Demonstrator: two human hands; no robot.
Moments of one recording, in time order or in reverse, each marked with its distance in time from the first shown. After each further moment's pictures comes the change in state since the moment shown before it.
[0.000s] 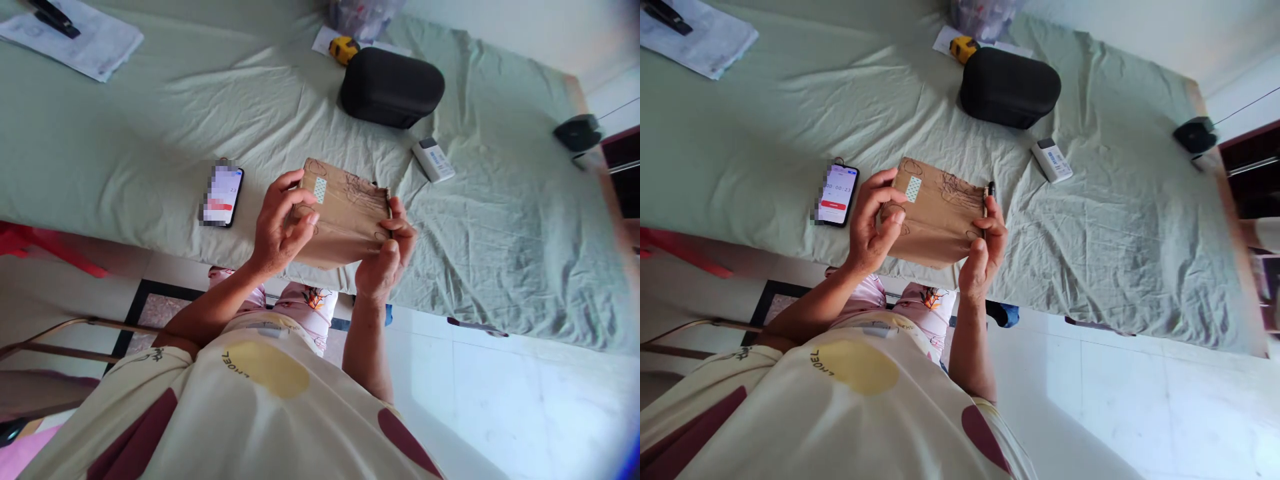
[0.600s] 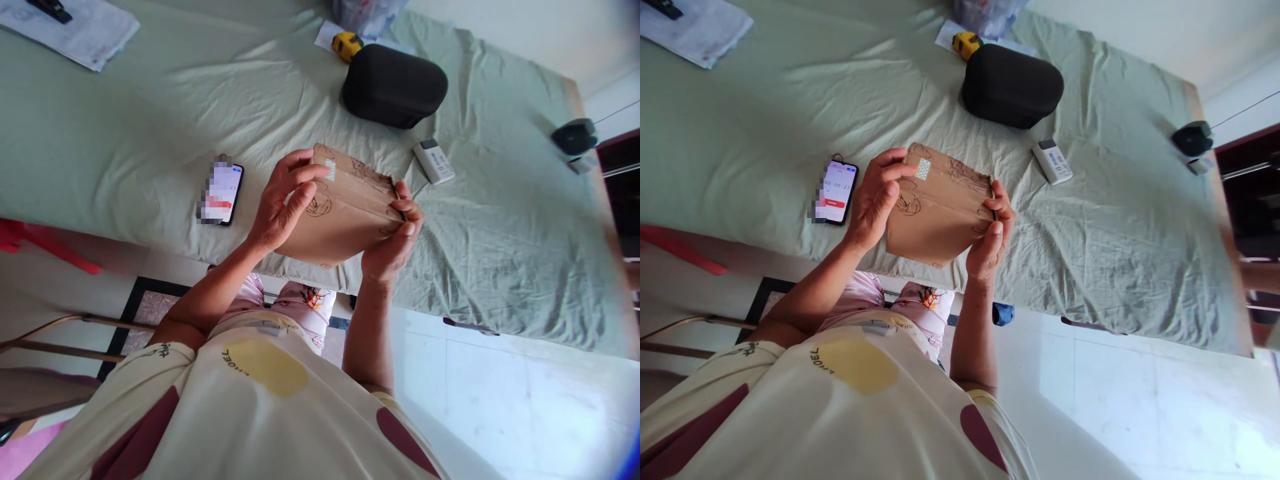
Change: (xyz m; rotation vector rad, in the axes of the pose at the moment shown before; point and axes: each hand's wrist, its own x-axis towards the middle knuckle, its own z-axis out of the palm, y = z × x) left_hand 0.031 -0.029 0.004 -0.302 -0.047 0.010; right_hand 0.028 0.029 0.000 0.071 -0.066 -0.056
